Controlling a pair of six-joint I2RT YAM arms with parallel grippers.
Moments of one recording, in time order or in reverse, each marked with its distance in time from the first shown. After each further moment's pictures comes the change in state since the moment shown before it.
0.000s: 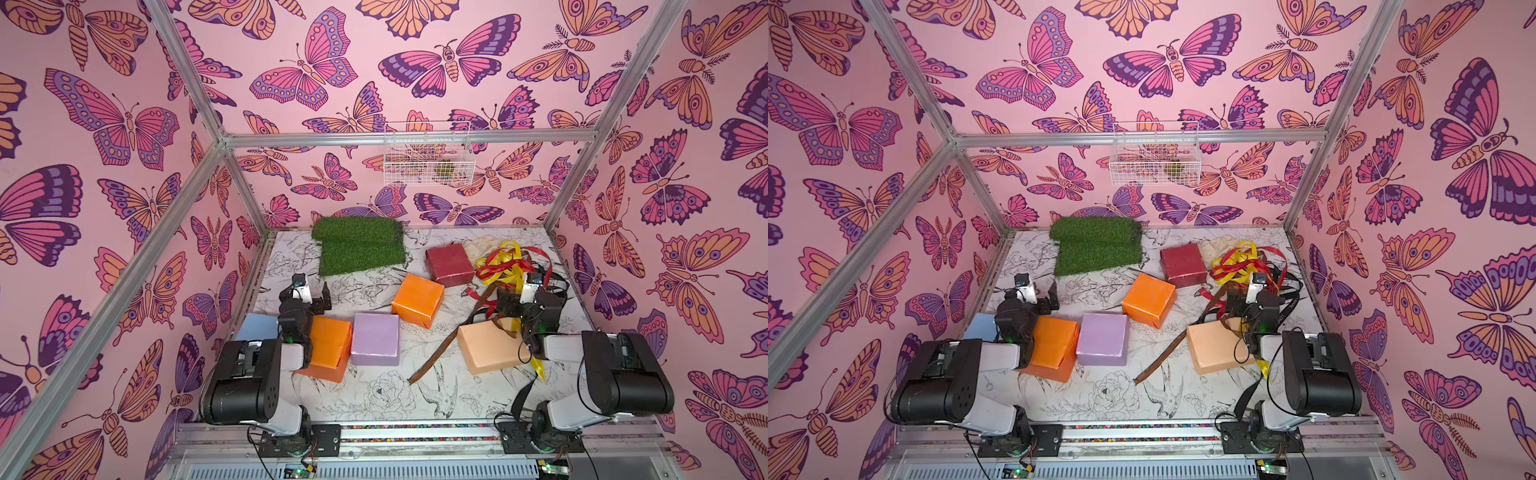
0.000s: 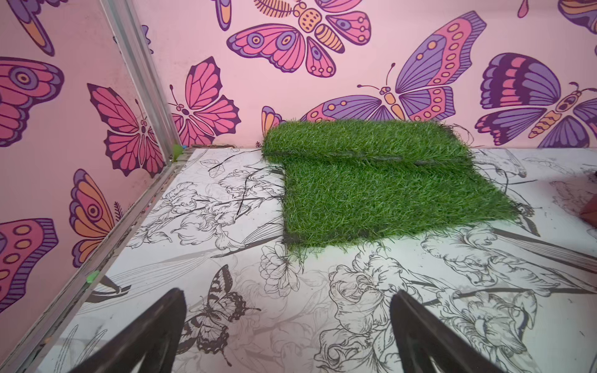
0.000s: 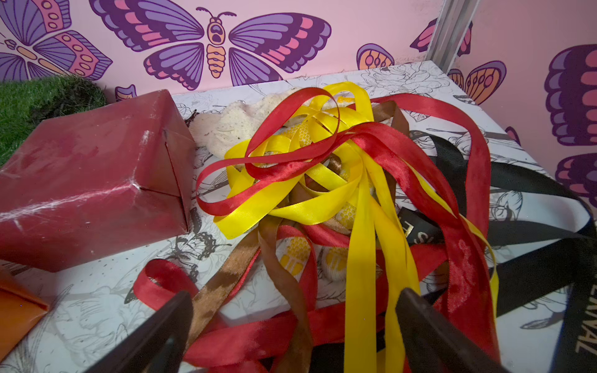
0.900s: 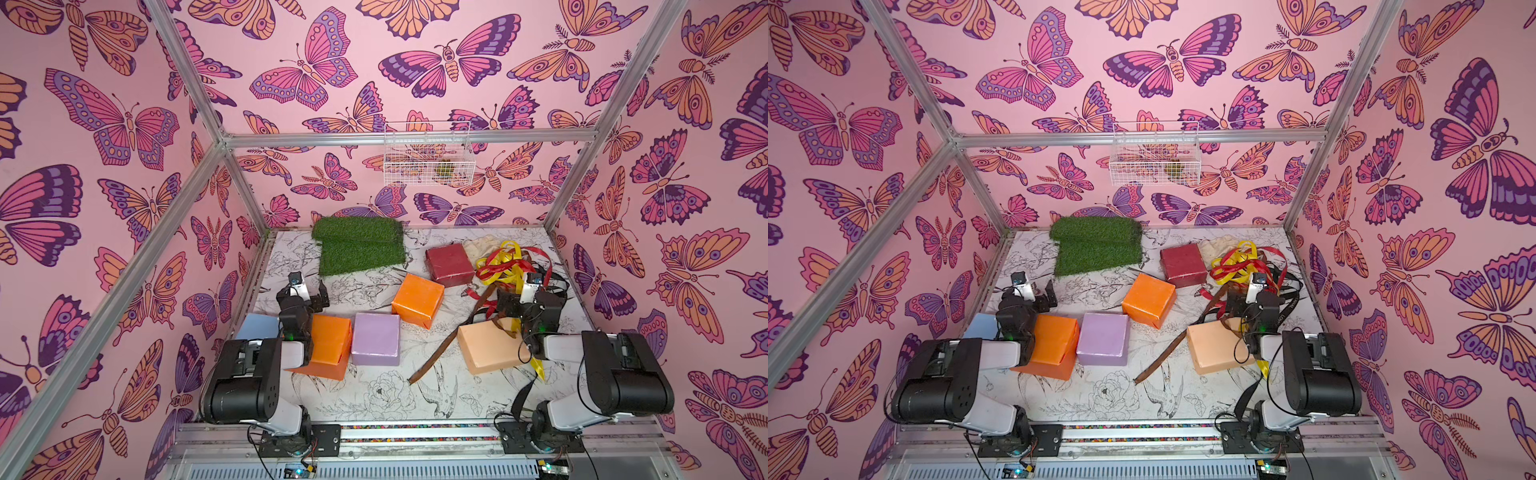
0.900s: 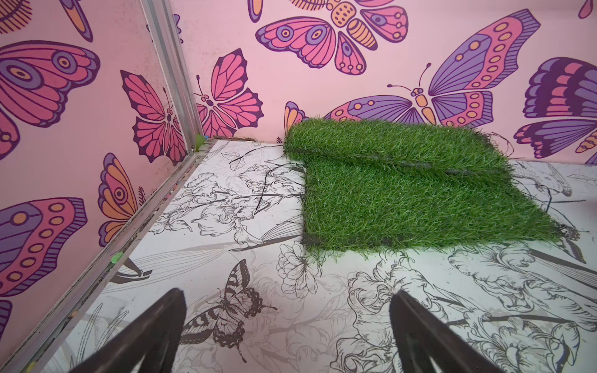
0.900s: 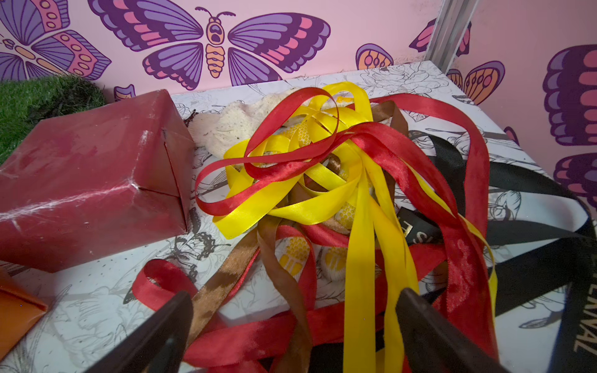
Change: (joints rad) left arm -0.005 0.004 0.025 -0.037 -0.089 -0.038; right arm 0.000 0.000 0.000 0.000 0.003 -0.001
